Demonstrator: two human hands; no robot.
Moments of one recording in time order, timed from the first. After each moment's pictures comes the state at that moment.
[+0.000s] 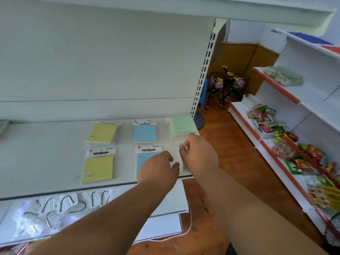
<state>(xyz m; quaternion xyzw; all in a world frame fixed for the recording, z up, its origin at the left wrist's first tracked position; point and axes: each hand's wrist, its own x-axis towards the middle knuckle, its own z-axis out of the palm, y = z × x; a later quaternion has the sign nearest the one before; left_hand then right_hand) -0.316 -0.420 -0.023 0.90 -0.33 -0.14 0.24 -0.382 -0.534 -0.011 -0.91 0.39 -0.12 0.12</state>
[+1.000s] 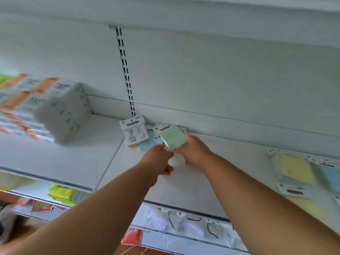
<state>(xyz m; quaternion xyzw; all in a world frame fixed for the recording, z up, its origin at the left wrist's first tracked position) 0.092 -0.039 -0.014 0.75 0.03 -0.33 0.57 0.071 -0.182 -0.036 -0.90 0.25 0.03 0.36</state>
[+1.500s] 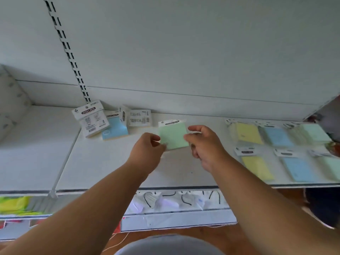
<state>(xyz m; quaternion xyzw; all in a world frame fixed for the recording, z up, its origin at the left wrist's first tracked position) 0.054 -0.066 -0.038 0.79 -0.11 -0.29 0.53 -0.035 -0.207 -0.025 -0.63 0.40 -0.17 0.64</state>
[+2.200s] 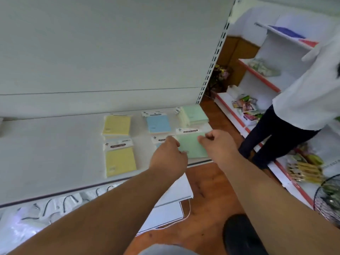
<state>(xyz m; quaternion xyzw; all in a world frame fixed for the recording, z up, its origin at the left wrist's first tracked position) -0.266 -0.371 -0.017 0.83 -0.35 -0.26 0.35 -0.369 -0.490 0.000 -0.78 0.53 -0.15 0.28</state>
